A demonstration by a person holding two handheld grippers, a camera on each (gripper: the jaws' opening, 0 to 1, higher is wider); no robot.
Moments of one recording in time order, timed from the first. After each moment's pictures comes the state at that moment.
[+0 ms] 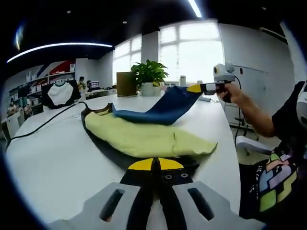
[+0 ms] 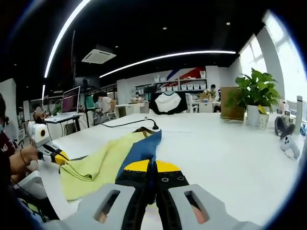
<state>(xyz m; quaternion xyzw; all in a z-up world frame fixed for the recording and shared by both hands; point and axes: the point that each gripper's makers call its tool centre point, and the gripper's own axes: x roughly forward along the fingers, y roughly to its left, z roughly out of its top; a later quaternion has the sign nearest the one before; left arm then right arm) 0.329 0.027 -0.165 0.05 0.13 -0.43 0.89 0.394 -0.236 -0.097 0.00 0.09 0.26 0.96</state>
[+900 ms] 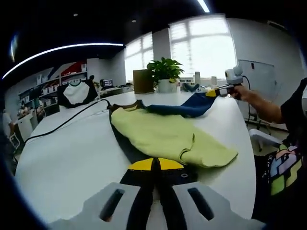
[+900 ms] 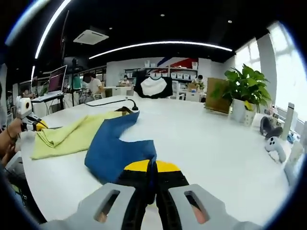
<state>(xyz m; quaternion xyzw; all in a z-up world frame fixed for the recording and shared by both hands) 0.348 0.091 -0.164 0.09 0.13 -0.37 0.92 0.414 -0.296 -0.136 -0.07 0.14 0.18 0.97</state>
